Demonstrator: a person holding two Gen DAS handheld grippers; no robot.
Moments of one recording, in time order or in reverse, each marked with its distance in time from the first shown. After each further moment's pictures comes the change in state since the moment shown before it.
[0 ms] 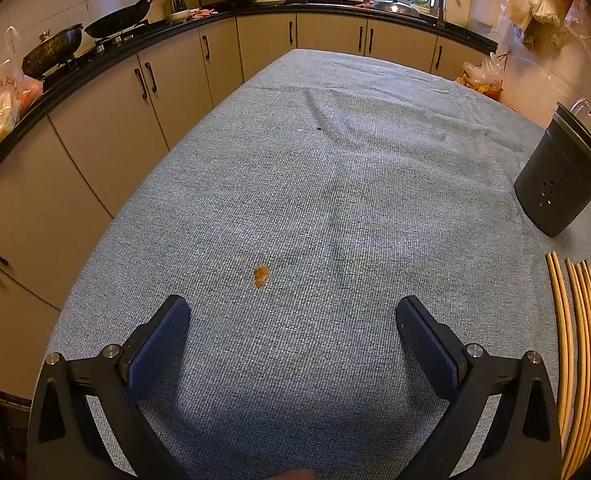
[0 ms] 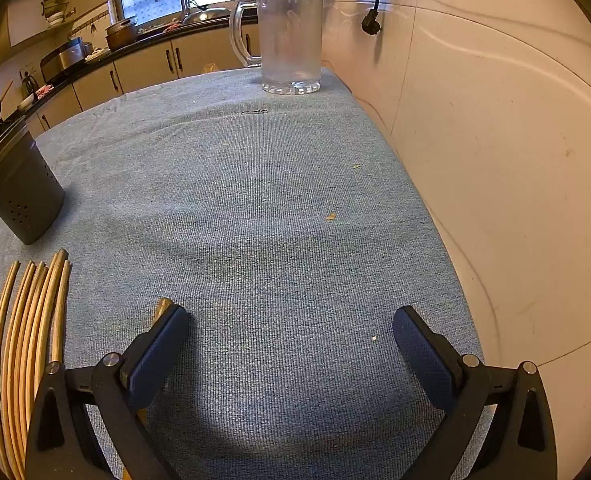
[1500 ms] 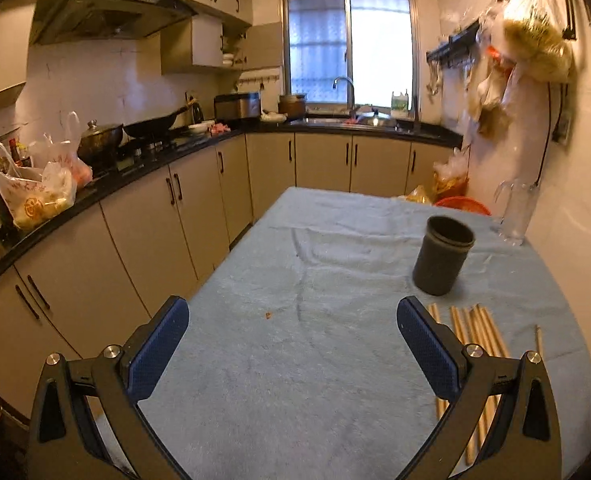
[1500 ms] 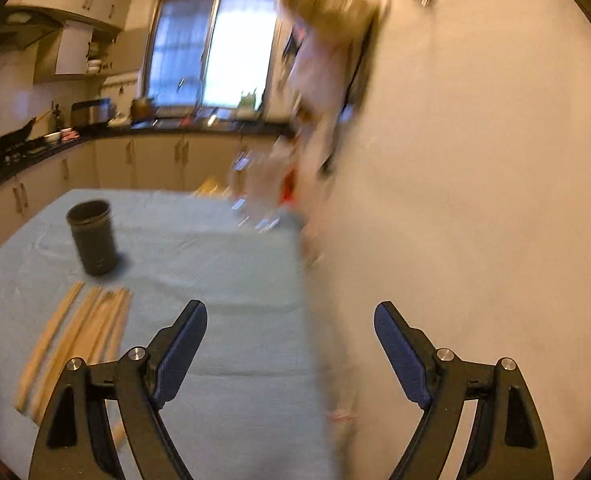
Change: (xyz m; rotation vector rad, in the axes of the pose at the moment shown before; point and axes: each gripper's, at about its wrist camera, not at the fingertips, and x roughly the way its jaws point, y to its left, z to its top) left arm -0.227 -0.020 -0.047 -0.002 -0.434 0.003; right arm -0.230 -0.034 -0.055 -0.150 -0.473 -0.184
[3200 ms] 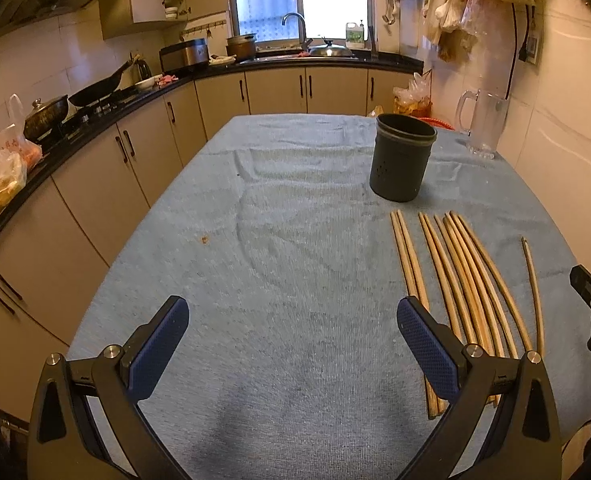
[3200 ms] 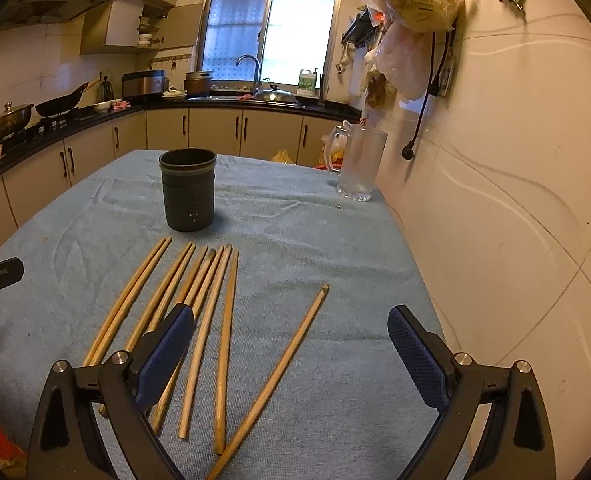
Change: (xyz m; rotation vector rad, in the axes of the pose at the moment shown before) left arm 0.050 -0.041 -0.053 0.126 0.260 -0.117; right arm 0.029 0.138 -0.038 -0.025 0.113 0.227
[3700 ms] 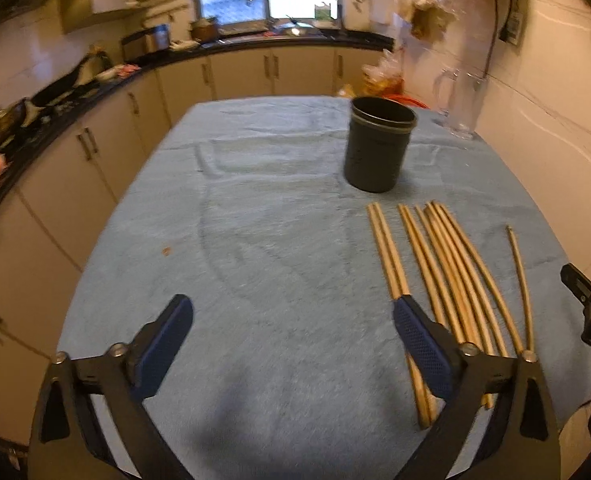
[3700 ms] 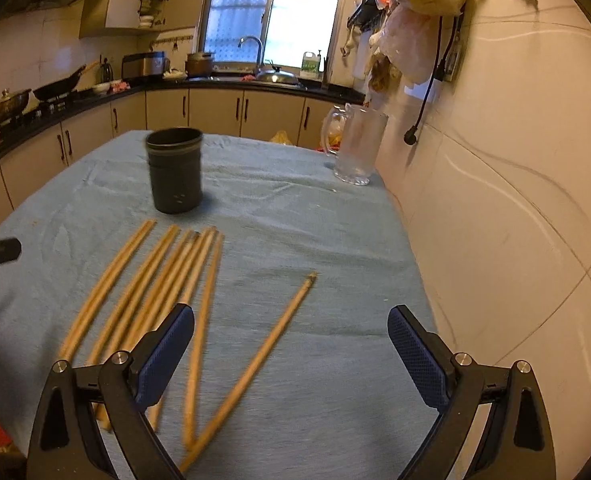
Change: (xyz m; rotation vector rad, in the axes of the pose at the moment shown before) left arm 0.032 -0.006 0.029 0.074 0.101 -0.135; right arm 0.024 -0.020 0.003 -0.029 0.081 -0.002
